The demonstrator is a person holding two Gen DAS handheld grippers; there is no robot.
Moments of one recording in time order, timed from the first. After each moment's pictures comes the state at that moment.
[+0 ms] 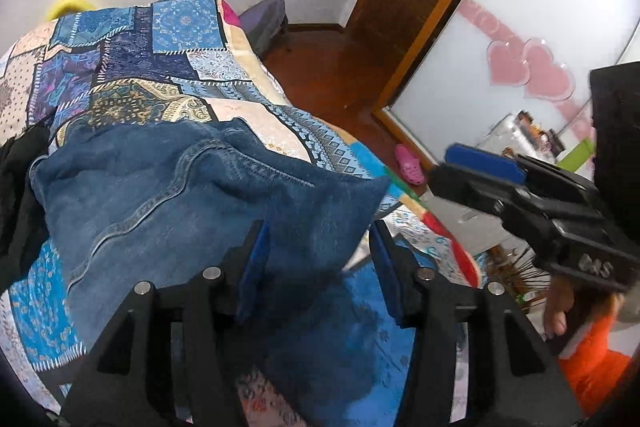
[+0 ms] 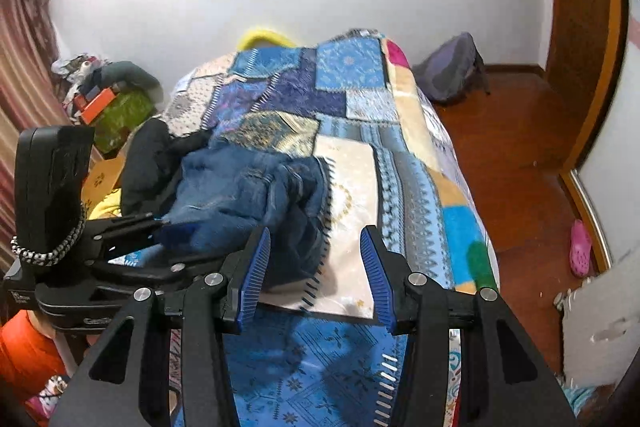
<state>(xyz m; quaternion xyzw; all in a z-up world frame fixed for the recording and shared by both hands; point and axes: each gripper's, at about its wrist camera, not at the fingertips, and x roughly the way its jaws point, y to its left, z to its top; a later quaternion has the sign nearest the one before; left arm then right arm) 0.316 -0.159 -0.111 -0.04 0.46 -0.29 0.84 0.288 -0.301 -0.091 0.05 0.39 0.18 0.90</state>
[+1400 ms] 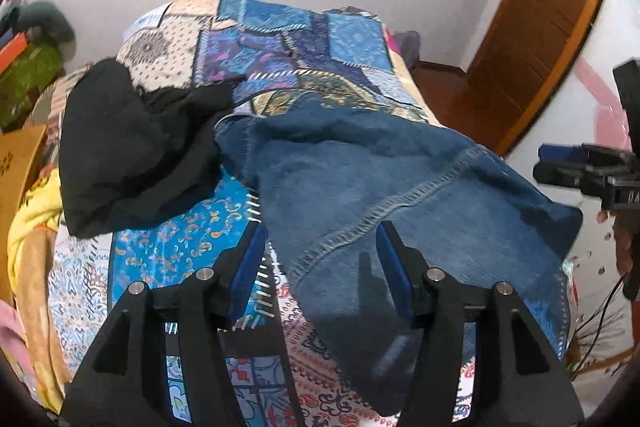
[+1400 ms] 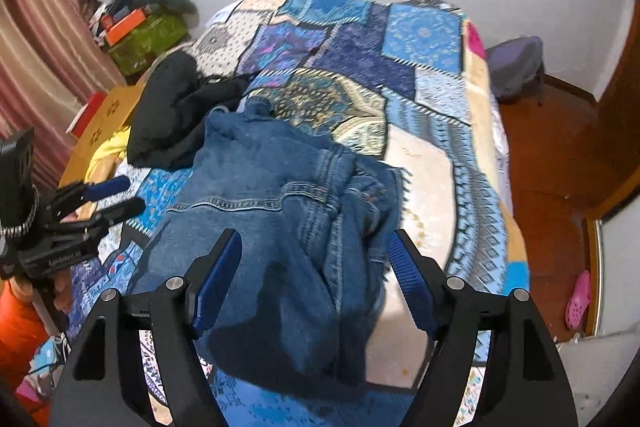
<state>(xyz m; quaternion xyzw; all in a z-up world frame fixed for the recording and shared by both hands) 0.316 0.010 -0.145 -0.07 0.44 -0.07 0.89 0.371 -0.209 -0.122 -0.05 0.47 0.27 0.84</state>
